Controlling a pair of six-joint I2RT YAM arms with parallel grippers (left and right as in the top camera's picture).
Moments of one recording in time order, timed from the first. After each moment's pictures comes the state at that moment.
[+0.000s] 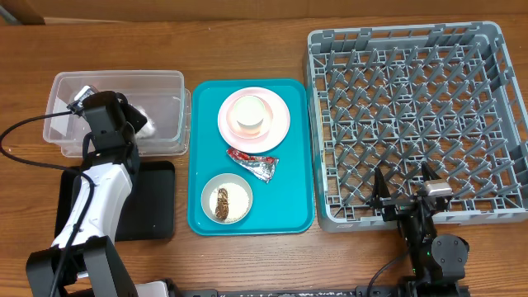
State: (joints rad) left arm 0.20 1.51 0.86 -0.01 -0.19 -0.57; right arm 0.05 0.01 0.02 -0.03 -0.07 0.07
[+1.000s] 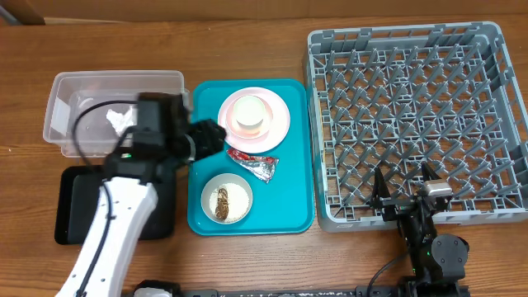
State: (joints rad) left arm -0.17 1.30 1.02 -0.65 0.31 -0.52; right arm 0.05 0.01 0.02 -0.03 -0.07 0.07
